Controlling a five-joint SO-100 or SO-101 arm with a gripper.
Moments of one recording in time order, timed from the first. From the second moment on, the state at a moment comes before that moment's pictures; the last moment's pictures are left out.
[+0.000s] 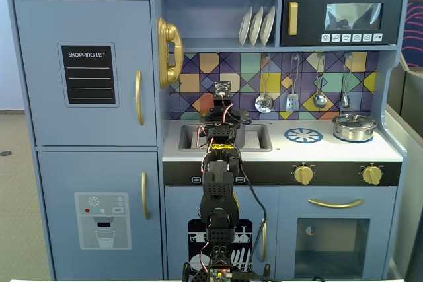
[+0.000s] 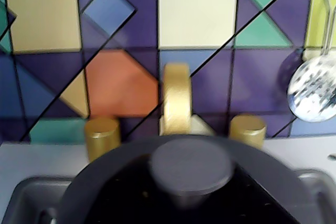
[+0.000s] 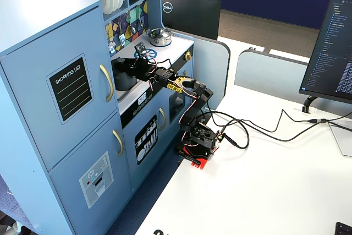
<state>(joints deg) 2.1 117.5 111.9 -1.8 -93.0</state>
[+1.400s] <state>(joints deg) 30.6 117.0 115.0 -13.4 -90.4</state>
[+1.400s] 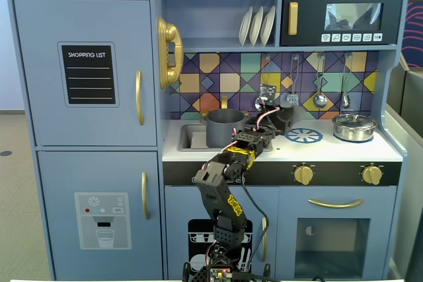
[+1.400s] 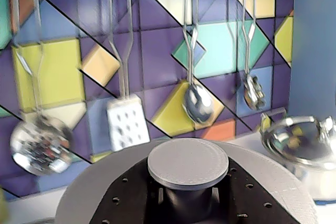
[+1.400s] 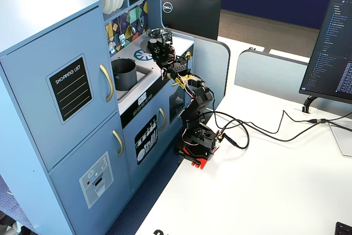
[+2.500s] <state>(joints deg) 31.7 103.4 120.9 -21.1 -90.4</state>
